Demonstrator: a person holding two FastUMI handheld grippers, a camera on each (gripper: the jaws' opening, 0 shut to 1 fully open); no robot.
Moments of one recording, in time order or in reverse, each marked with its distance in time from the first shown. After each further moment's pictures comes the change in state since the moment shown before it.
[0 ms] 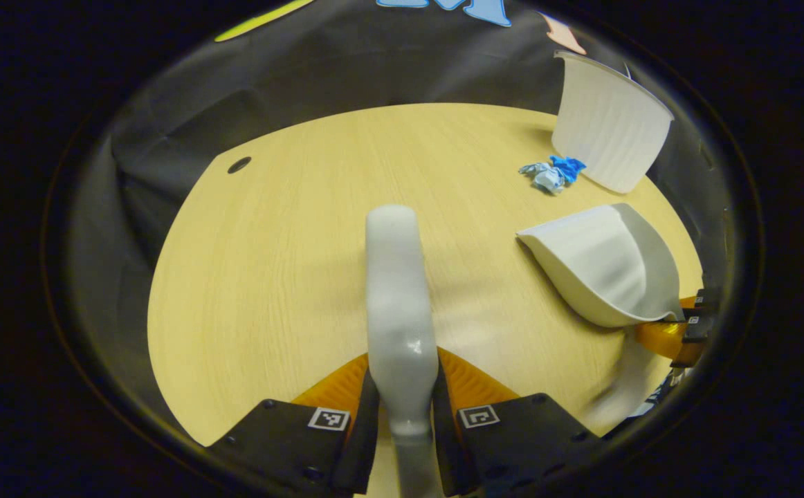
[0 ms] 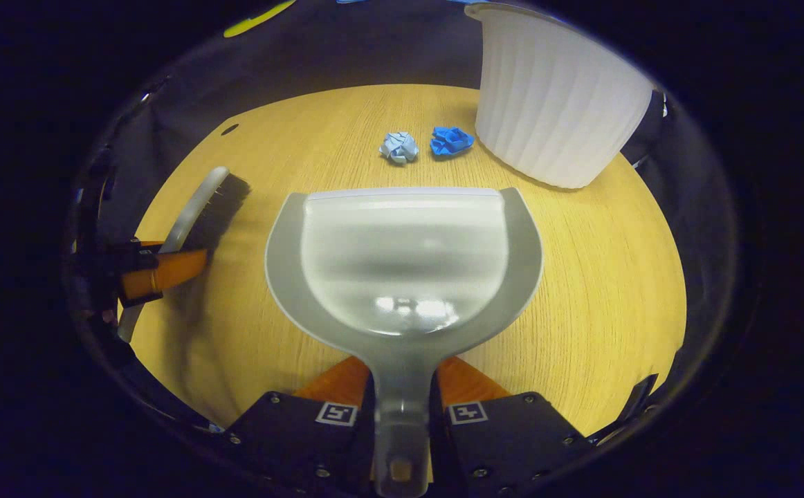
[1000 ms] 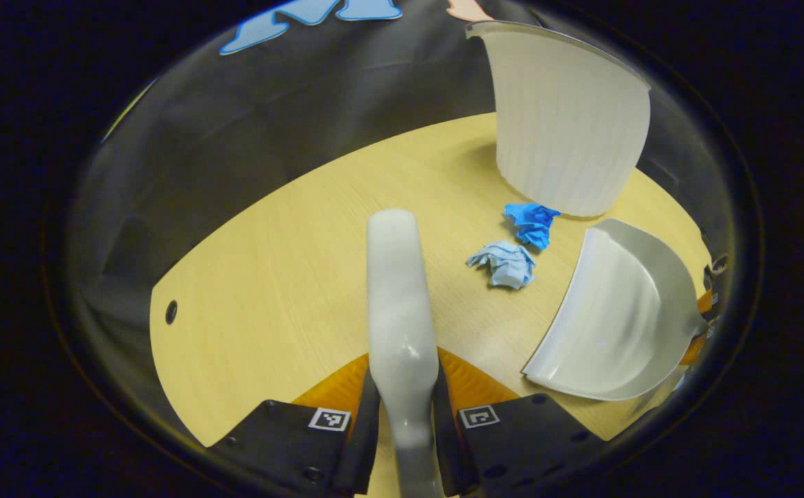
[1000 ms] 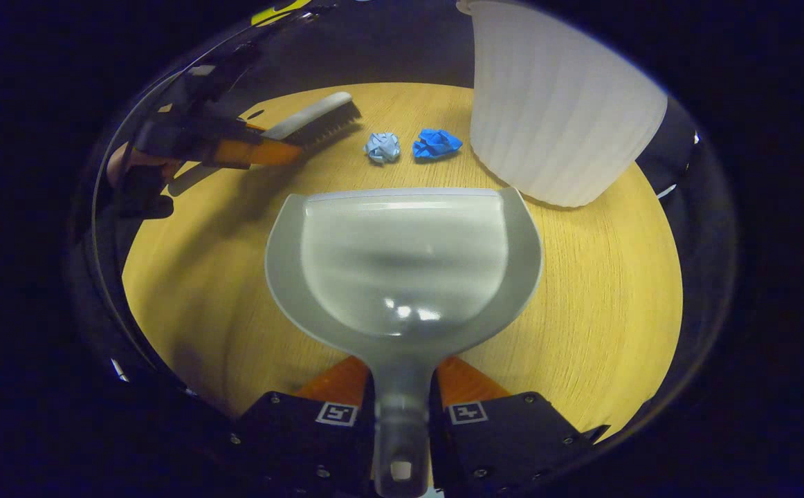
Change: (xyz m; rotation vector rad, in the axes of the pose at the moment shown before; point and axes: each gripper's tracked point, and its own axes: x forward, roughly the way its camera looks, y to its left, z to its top) left arm 0.080 -0.087 0.156 0.385 -0.114 -0.110; right arm -0.001 -0.067 0.010 -0.155 0.013 0.100
